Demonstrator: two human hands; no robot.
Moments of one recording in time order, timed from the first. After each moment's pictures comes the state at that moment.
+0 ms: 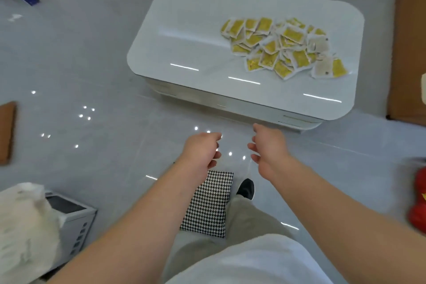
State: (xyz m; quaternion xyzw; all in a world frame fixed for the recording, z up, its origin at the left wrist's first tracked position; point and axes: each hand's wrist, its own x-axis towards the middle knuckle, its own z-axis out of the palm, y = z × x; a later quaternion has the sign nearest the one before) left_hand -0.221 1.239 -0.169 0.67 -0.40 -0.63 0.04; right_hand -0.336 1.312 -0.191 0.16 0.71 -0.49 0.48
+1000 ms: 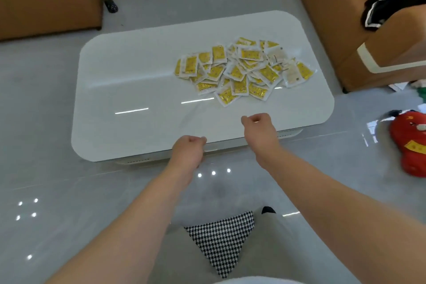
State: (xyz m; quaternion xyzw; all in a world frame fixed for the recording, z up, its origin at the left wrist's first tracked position) left_hand -0.308 0.984 -0.266 0.51 -0.63 -0.58 -0.09; right_hand -0.410 1.113 -0.263 0.14 0.81 -0.50 0.28
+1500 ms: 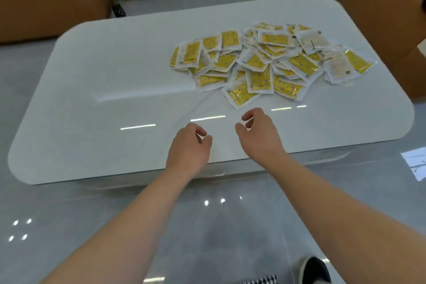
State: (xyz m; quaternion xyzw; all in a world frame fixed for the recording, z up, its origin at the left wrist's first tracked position) left_hand -0.383 0.939 -0.517 0.39 -0.84 -0.37 0.00; right_hand -0.487 1.071 -0.522 -0.12 0.89 -0.40 0.20
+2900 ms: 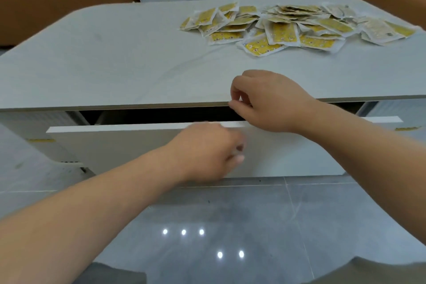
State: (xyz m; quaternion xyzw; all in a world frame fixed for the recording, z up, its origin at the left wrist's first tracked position) left_hand -0.315 0.975 -0.669 -0.04 -1.00 -0.02 0.01; right_hand -0.455 1.092 -0.626 -0.57 0.81 -0.13 -0.05
